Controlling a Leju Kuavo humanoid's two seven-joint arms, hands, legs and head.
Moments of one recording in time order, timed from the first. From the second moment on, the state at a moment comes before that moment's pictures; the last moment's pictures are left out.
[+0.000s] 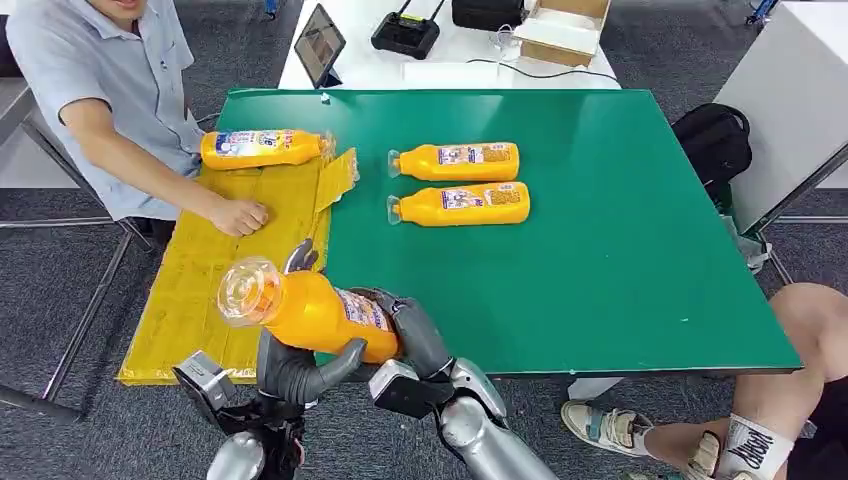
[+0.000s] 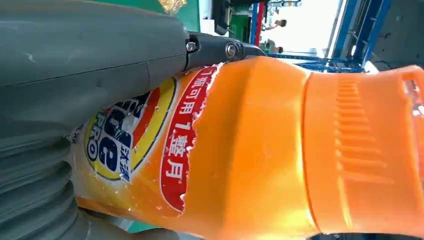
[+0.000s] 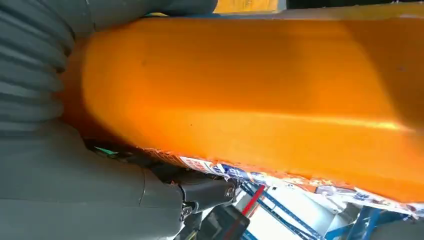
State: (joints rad) left arm 0.03 -0.19 -0.43 -1.58 0.04 0.00 -0.61; right arm -0.25 0.22 0.49 -1.04 0.42 -0.22 -0.55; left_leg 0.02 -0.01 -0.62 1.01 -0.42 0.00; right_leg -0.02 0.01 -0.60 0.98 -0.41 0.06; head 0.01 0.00
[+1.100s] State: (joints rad) left arm -0.01 -0.16 -0.35 -1.52 -0.07 0.16 -0.47; right arm -0.24 0.22 0.51 -0.99 0.55 -0.49 -0.58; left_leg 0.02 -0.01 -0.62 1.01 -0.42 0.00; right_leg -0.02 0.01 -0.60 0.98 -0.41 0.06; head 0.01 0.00
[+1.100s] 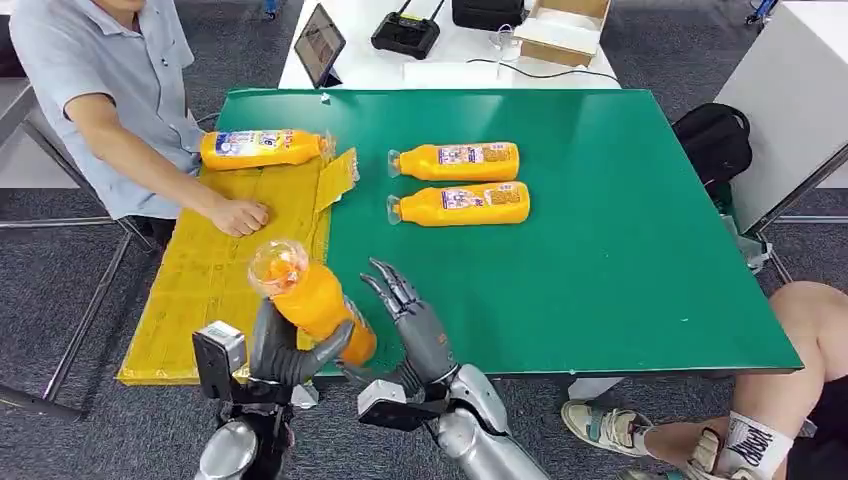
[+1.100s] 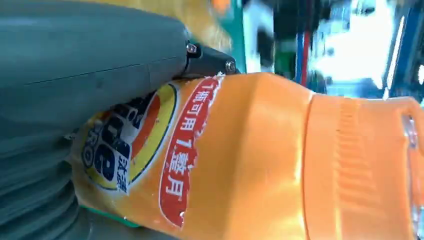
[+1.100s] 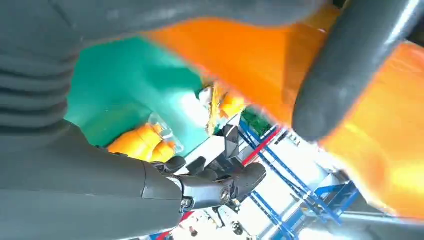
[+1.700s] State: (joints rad) left arm -0.12 -0.07 -0.13 -1.47 -0.49 0.39 -0.41; right arm 0.04 0.10 0.49 -1.33 0.64 -0.63 -0.63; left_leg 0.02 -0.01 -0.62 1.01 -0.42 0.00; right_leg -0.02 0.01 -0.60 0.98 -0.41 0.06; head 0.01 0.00
